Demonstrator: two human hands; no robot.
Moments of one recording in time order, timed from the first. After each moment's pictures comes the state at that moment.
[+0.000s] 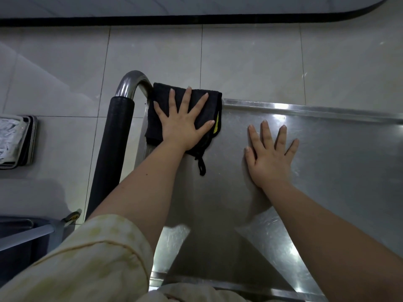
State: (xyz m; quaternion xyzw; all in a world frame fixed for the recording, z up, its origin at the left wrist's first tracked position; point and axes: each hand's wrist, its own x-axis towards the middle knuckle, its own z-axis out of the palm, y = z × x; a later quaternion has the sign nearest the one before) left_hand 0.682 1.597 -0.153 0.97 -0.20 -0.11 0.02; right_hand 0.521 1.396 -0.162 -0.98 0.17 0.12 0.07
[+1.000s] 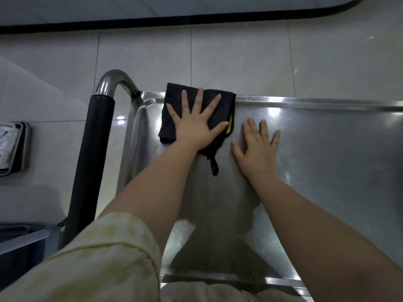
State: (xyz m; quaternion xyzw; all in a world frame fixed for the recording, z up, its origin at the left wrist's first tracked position) left_hand 0.642 1.530 -0.149 0.96 -0.22 -0.16 0.02; right_hand 0.514 1.387 -0.157 -0.97 0.18 0.08 0.12
